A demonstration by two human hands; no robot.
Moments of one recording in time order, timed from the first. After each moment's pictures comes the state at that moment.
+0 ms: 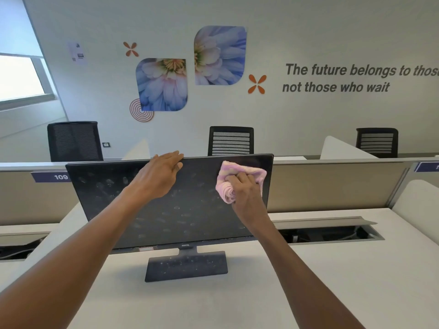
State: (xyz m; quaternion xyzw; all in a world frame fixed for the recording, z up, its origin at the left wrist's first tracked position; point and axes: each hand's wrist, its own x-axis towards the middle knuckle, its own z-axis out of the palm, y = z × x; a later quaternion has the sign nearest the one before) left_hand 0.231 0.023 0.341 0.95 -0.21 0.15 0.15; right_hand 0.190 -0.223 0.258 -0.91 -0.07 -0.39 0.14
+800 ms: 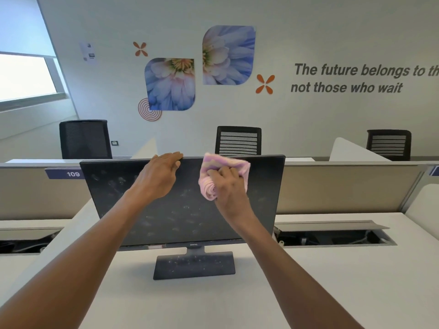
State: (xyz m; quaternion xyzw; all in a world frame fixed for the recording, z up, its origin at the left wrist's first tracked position) left_hand 0.226 0.043 0.340 0.95 -0.16 0.18 0.19; right_hand 0.196 -0.157 0.277 -0.89 -0.13 -0.41 0.15
